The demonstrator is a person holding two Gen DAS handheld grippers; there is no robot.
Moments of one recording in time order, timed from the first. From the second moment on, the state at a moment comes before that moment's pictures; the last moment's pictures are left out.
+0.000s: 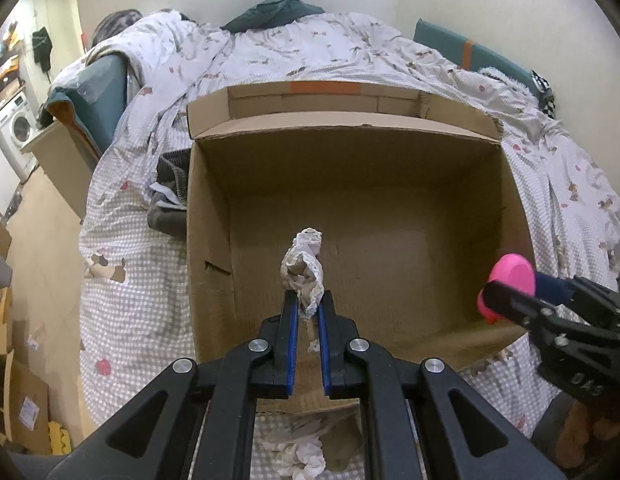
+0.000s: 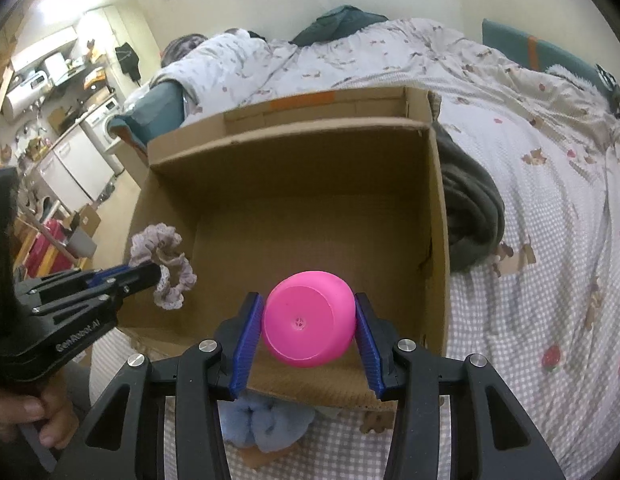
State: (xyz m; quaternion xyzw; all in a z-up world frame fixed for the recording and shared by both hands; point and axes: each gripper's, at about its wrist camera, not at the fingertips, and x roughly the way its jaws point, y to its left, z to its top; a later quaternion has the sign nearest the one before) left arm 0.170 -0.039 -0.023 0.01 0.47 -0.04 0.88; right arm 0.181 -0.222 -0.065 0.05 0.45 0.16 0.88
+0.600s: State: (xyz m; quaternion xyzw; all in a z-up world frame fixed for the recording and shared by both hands) left arm 0.164 -0.031 -0.034 0.01 0.47 -0.03 0.88; right arm 0.179 -0.210 -0.086 -0.01 0.48 0.14 0.87
